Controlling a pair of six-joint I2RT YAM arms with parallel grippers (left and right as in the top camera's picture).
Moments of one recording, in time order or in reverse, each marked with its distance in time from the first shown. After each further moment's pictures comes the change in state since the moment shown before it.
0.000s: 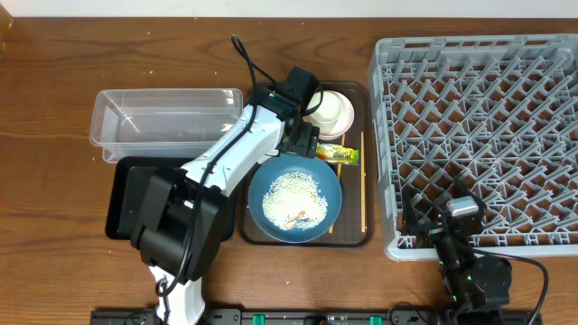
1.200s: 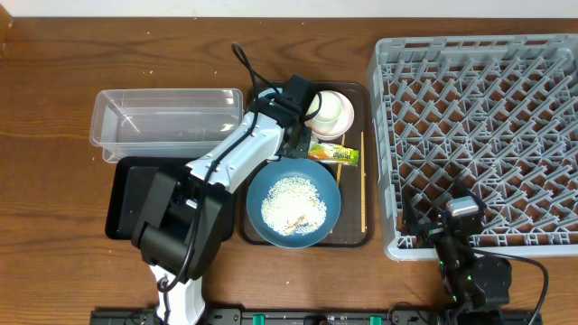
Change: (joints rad) left arm 0.001 0.001 -0.083 0.115 -0.003 -0.005; right arm 0.000 0.000 0.000 0.000 0.000 0.000
